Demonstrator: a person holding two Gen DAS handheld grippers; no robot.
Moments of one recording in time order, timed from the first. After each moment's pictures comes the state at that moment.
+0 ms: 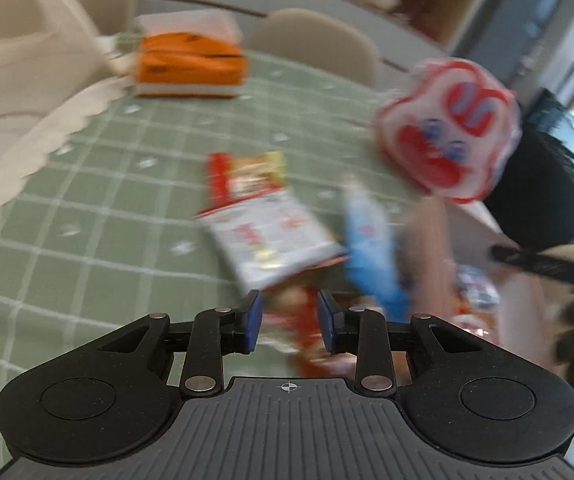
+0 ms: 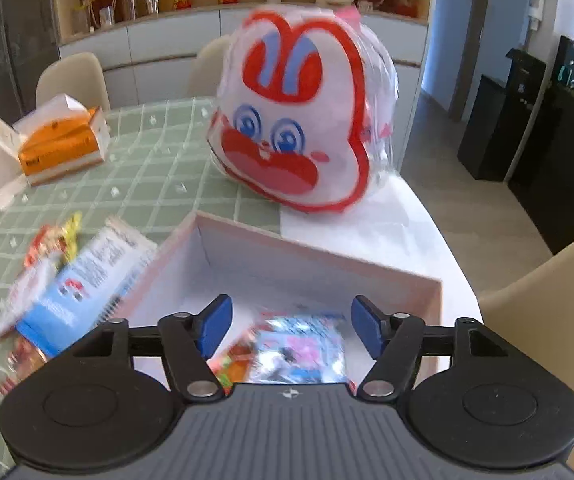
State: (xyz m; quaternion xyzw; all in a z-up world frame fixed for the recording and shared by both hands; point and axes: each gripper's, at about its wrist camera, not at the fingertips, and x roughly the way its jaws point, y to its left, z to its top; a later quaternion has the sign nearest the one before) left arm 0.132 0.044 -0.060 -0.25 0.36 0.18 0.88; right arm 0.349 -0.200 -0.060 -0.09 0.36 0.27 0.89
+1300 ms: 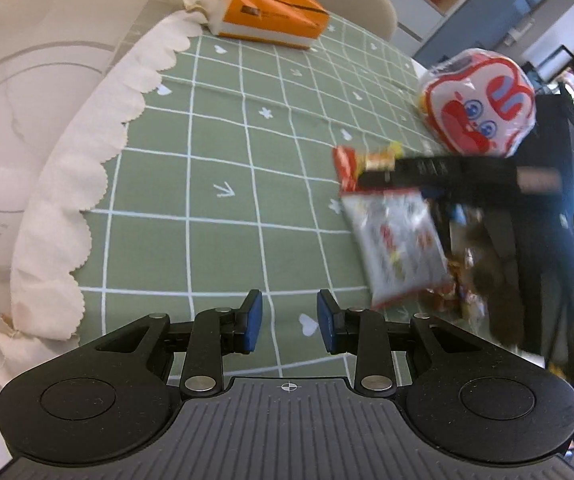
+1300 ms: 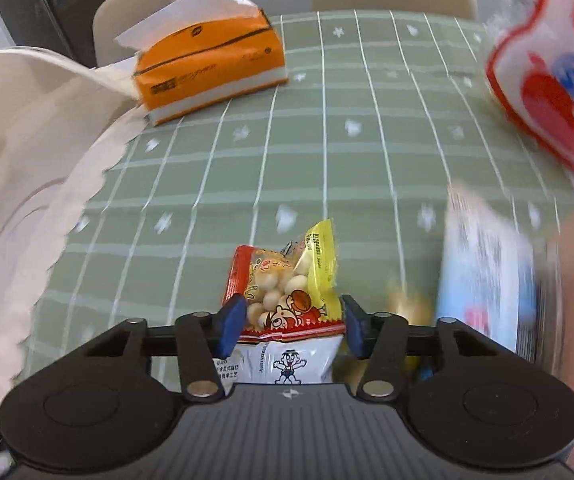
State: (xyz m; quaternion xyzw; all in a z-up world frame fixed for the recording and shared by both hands) left arm 0.064 0.189 -0.085 -0.30 0.44 0.06 0.85; right arm 0.277 0.036 -0.094 -0.08 0.49 0.34 0.80
